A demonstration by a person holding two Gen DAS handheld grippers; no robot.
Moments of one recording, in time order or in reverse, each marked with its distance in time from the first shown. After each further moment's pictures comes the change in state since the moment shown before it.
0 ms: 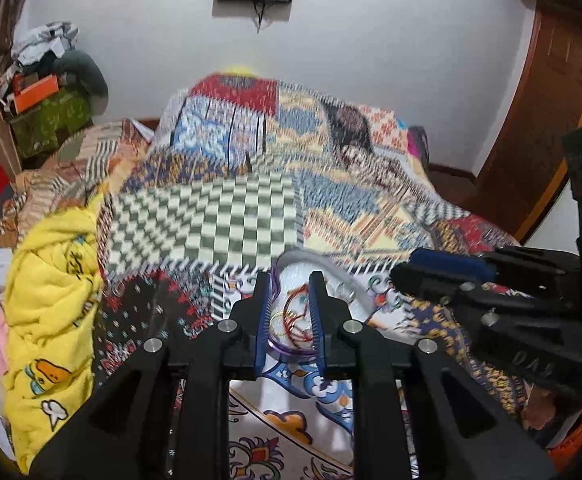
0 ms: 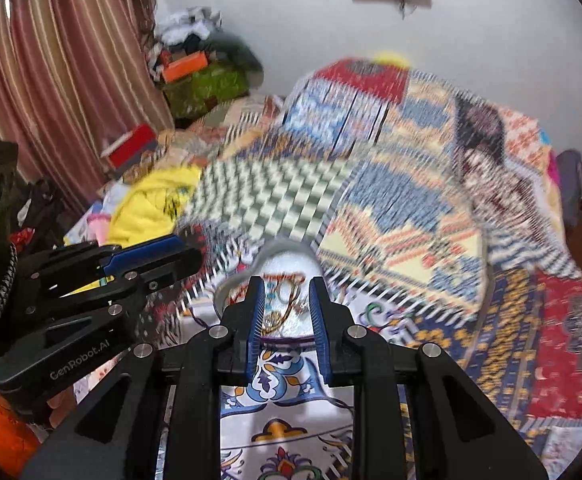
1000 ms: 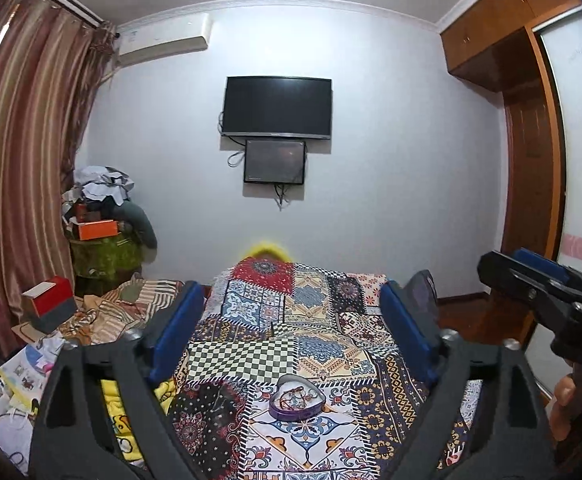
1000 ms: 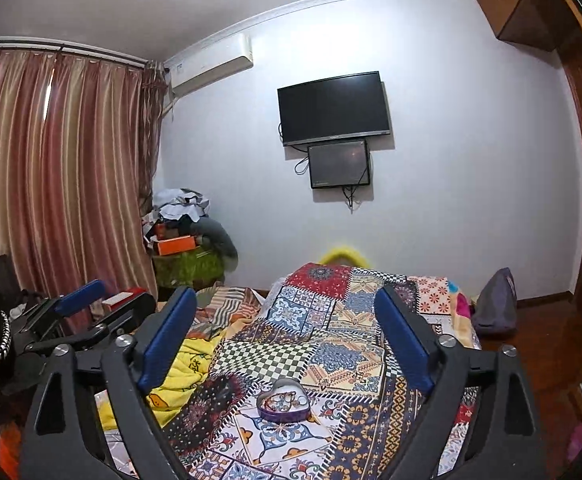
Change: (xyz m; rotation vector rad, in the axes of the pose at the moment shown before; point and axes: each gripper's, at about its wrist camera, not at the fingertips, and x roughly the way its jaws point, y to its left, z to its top) left arm -0.270 -0.078 -0.019 0.030 -0.608 0.137; right arm -0.227 0.081 -0.024 -0.004 -0.641 -0.169
